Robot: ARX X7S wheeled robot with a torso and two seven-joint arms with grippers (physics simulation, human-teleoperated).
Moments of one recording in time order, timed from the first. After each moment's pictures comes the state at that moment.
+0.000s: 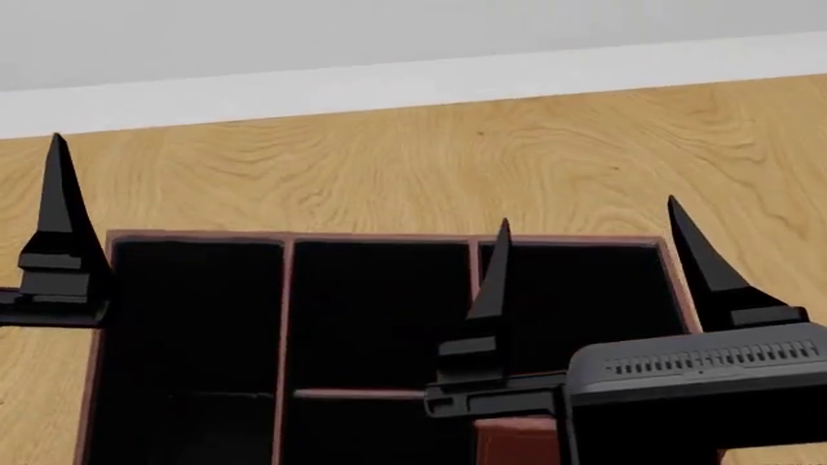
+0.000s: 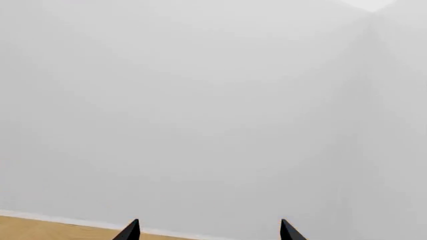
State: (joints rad) left arm -0.36 -0.24 0.10 0.60 -0.15 -0.39 -0.21; right arm 0.30 0.26 -0.13 -0.86 0.06 0.76 0.13
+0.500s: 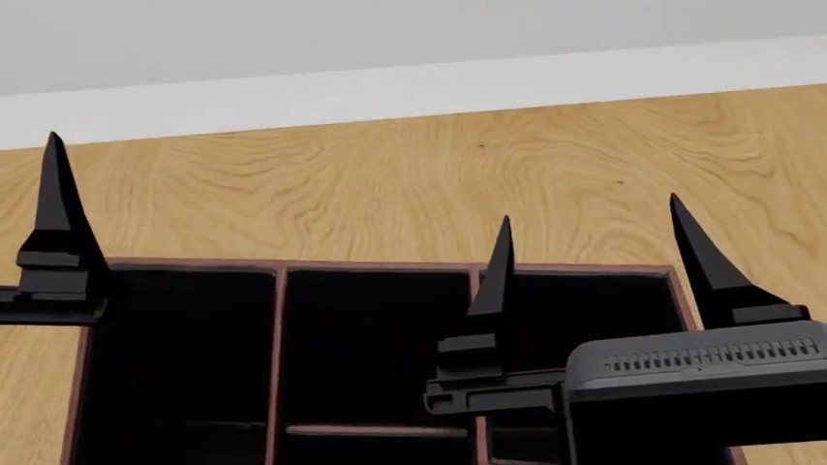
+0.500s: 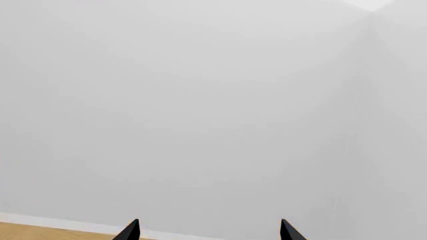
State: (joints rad) left arm -0.37 -0.25 0.11 0.61 -0.15 -0.40 -0.23; right arm 0.31 0.26 -0.14 -0.87 0.06 0.78 0.15
